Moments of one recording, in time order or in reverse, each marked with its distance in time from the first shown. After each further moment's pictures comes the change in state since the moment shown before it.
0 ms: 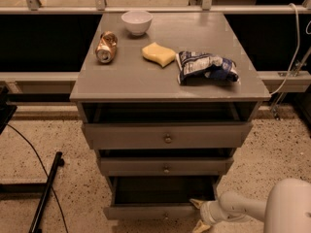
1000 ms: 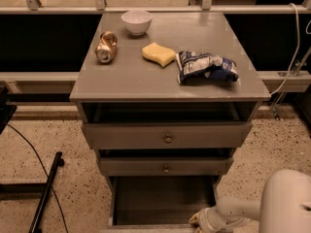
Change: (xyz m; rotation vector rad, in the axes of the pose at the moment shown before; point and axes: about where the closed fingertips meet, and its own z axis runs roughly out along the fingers) arm -0.021 0.032 -0.004 -0.089 0.015 0.015
